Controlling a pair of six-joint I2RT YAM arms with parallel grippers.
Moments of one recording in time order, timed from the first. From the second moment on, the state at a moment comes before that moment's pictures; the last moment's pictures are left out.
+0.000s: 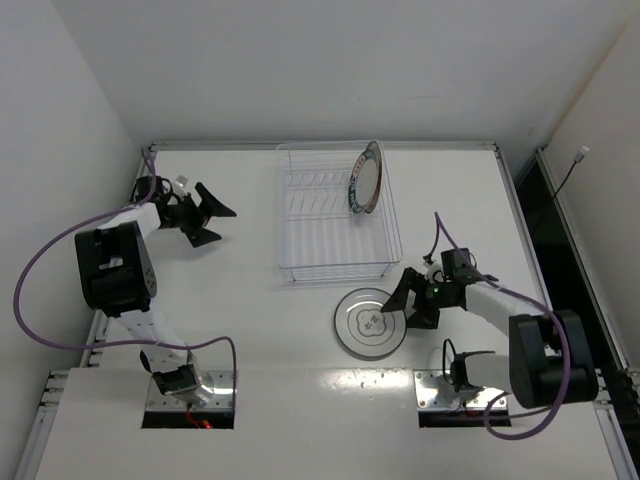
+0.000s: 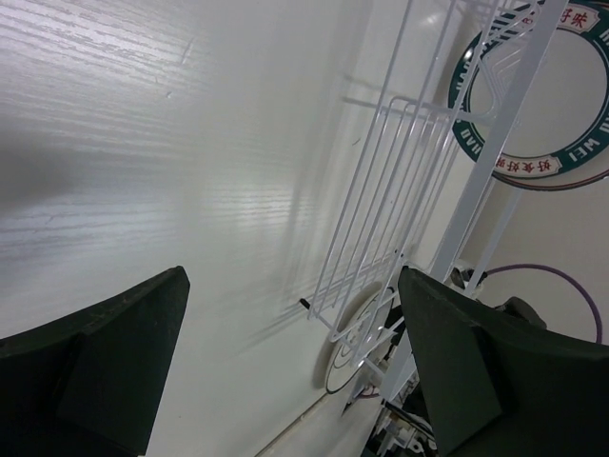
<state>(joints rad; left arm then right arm) 0.27 1.82 1.16 -0.36 0.79 -0.52 0.08 1.26 0.38 -0.35 -0.59 0.49</state>
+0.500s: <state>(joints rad) 0.27 1.81 1.16 -0.43 0.74 -0.48 0.09 1.58 0.35 -0.11 -0.83 0.43</state>
